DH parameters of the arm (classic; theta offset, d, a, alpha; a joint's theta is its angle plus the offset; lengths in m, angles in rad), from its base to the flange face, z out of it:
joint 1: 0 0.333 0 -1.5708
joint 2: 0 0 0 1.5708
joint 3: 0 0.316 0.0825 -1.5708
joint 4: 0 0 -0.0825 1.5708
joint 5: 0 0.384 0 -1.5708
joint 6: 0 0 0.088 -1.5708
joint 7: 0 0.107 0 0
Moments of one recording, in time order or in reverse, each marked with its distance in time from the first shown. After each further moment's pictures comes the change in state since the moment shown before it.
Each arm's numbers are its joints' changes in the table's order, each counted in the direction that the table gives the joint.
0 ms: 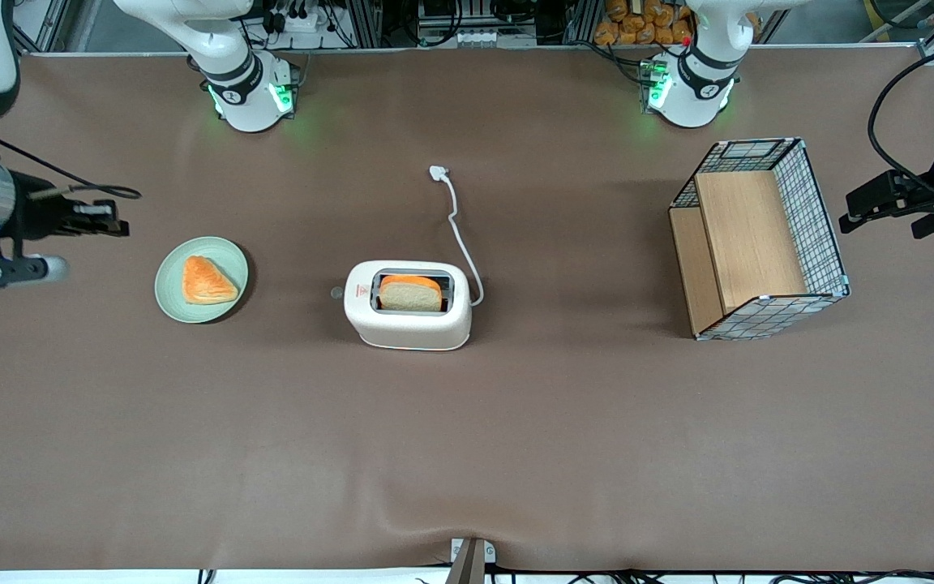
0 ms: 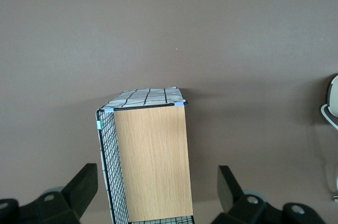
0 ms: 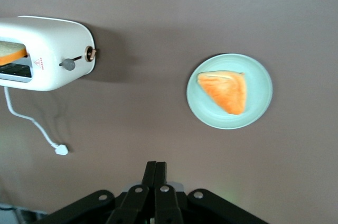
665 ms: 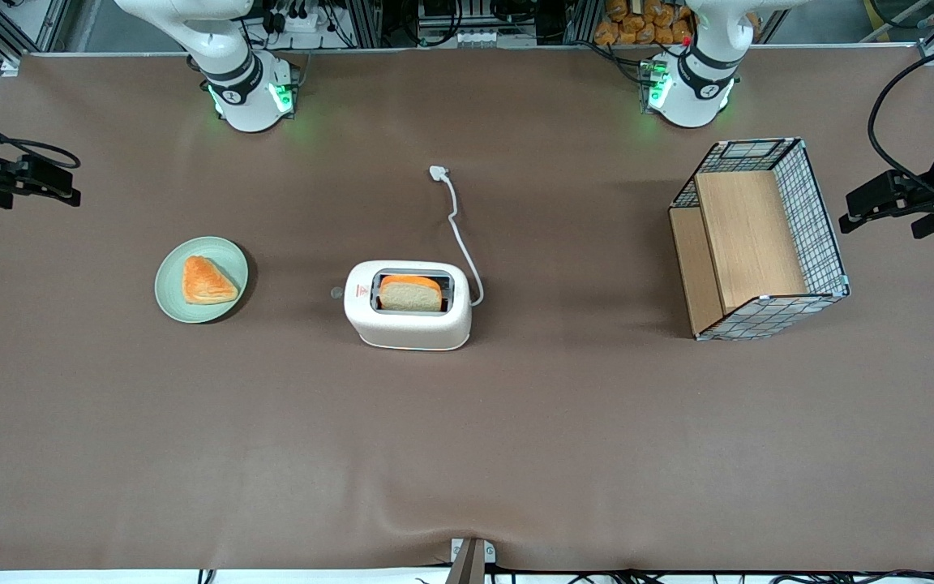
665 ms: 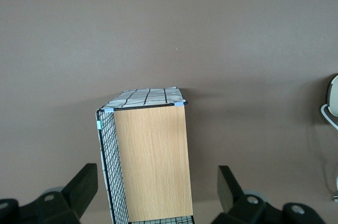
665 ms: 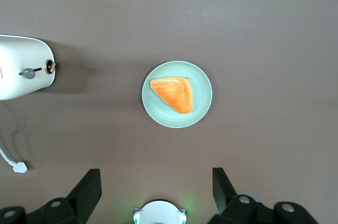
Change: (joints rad) arm -0.028 -0.136 -0.002 -0.012 -0.182 0.011 -0.010
